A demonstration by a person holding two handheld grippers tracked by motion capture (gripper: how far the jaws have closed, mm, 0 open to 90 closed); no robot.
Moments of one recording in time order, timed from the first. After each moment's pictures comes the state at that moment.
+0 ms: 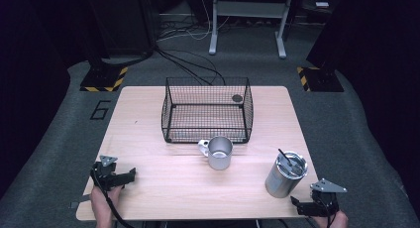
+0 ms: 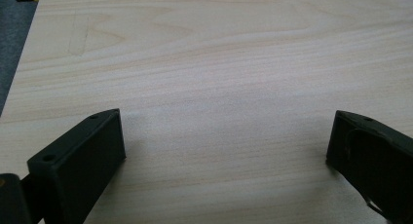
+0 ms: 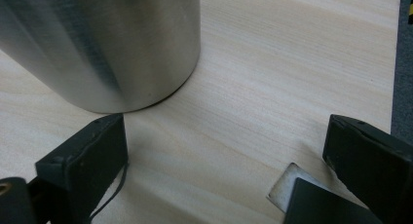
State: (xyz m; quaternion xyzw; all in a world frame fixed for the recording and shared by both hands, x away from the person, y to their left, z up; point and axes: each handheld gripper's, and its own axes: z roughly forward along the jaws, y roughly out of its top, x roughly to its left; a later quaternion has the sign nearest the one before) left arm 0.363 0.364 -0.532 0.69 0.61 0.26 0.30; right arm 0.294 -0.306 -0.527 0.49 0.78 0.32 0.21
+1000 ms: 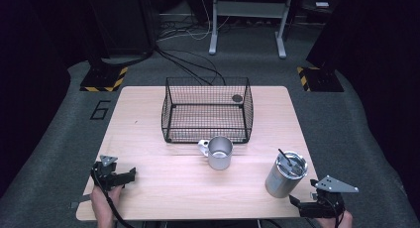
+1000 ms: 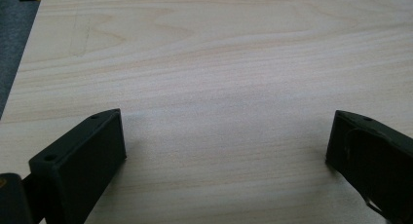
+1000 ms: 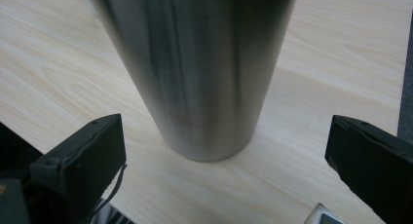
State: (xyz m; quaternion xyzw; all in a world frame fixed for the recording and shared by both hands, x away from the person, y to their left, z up) left arm 0.363 0.363 -0.532 0.69 0.61 0.26 0.29; right arm 0.275 -0.285 -0.464 0.45 0.78 0.39 0.20
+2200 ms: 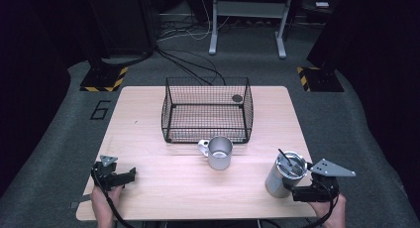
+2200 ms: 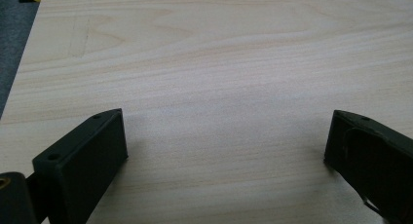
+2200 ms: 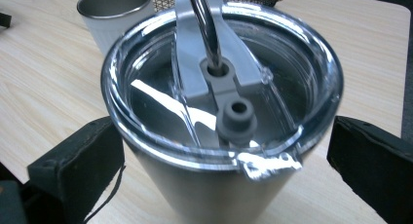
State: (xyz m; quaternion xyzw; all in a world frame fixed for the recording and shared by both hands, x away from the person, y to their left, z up) left arm 0.363 0.363 -0.532 0.69 0.61 0.27 0.29; right arm 0.301 -0.262 -0.423 0.43 0.77 0.42 0.22
